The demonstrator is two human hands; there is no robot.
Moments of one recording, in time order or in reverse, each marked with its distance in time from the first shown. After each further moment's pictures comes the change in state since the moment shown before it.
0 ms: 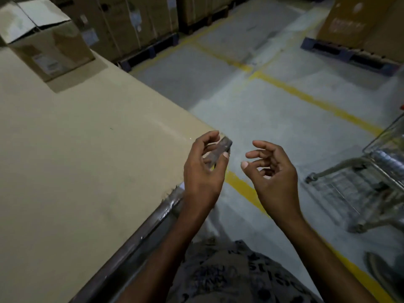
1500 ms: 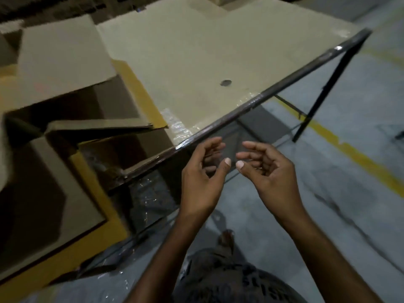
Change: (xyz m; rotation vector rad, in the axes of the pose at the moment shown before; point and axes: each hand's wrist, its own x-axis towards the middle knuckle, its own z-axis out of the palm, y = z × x) left_hand -0.639 0.091 -0.563 0.107 0.179 -0.116; right_hand -0.757 -0.165 0.225 0.209 -0.424 0.063
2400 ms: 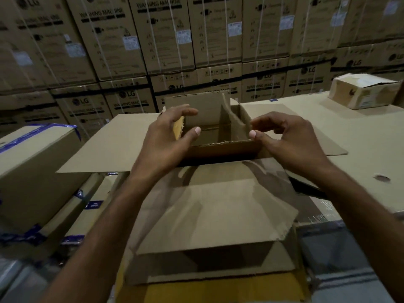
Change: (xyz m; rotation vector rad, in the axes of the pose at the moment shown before) left_hand -0.007 0.128 -0.509 0.730 0.473 0.306; right_hand 0.013 -0.200 0.390 -0.472 -0.371 -0.697
